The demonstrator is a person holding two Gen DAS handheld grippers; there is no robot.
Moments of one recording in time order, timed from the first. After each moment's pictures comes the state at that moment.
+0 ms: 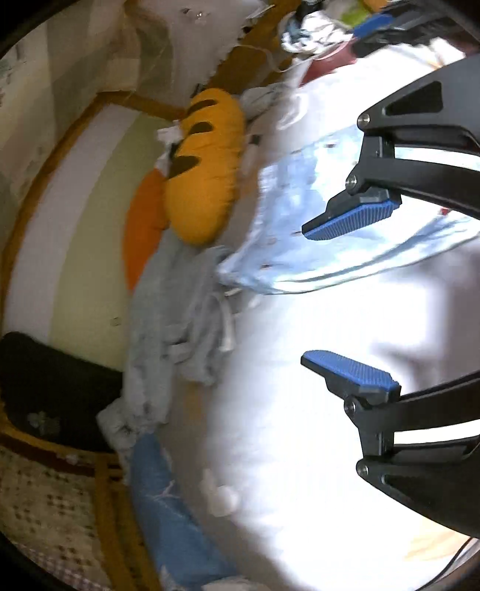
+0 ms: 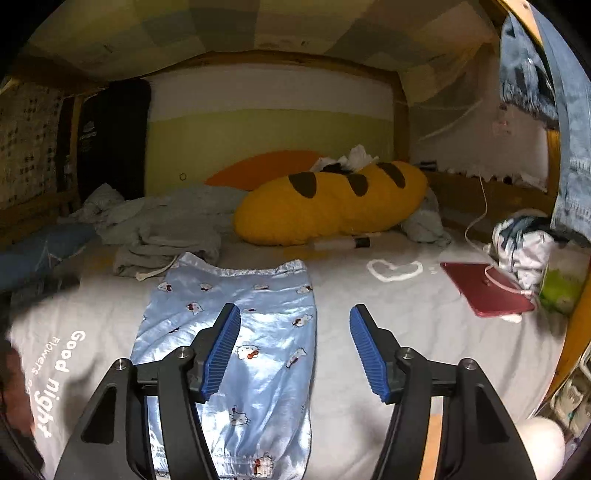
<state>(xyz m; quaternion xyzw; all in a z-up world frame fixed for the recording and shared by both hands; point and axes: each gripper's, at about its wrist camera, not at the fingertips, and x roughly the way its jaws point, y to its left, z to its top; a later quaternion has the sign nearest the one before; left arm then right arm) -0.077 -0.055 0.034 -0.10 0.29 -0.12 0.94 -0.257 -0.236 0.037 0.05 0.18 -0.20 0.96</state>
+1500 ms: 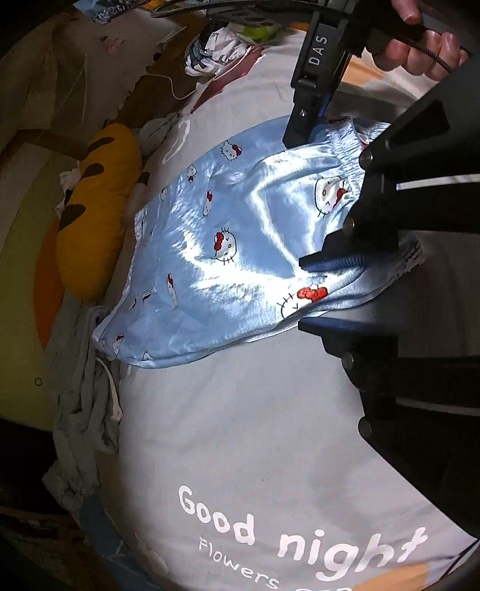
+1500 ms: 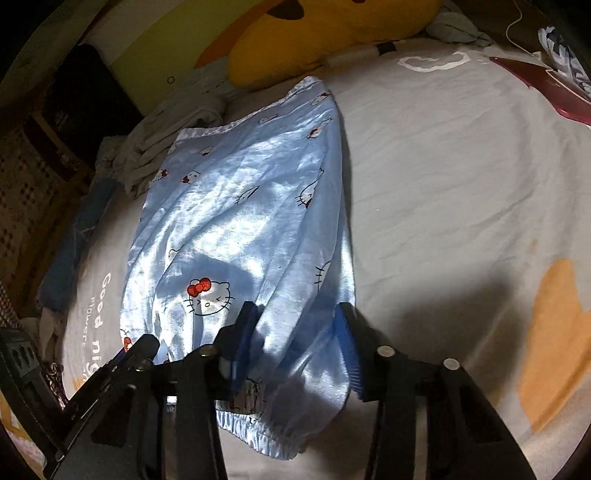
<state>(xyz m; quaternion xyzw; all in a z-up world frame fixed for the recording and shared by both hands) -0.116 -0.110 -0.050 -0.04 0.40 -0.22 0.89 -0.215 -0.285 -0.071 0.27 0.40 -0.08 0.87</state>
